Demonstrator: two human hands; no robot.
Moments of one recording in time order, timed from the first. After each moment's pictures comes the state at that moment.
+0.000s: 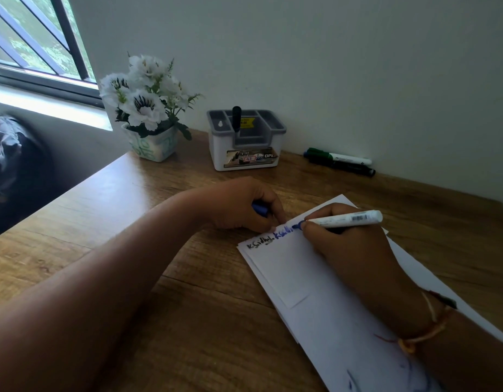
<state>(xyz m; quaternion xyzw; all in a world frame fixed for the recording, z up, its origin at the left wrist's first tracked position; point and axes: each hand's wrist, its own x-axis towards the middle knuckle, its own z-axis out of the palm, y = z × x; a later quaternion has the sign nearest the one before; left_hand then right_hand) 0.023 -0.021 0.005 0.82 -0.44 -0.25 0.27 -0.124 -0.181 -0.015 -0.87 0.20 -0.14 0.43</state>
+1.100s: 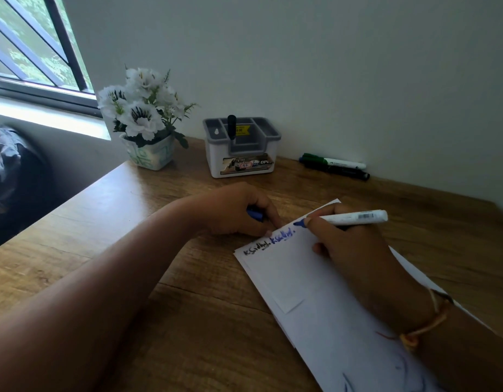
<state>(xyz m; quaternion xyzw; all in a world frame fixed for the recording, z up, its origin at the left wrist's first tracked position) 0.021 -0.018 0.007 0.82 -0.43 -0.24 0.28 -0.122 -0.181 -0.005 -0.81 0.25 -0.11 0.52</state>
